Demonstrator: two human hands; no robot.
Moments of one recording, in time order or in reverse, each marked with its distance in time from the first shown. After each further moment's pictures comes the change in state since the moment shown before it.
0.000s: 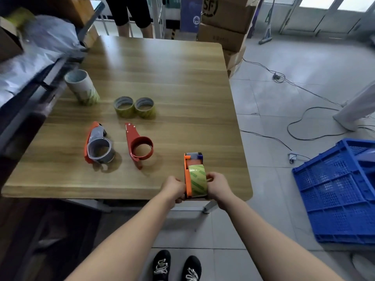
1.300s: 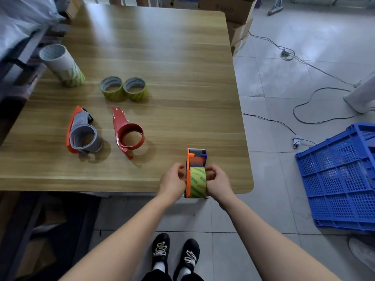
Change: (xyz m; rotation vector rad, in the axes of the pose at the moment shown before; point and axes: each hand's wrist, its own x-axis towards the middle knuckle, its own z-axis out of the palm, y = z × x) left_hand 0.025 -0.019 0.024 0.262 0.096 0.339; right_hand 0.039 0.050 -0.005 -0.078 0.070 -0.028
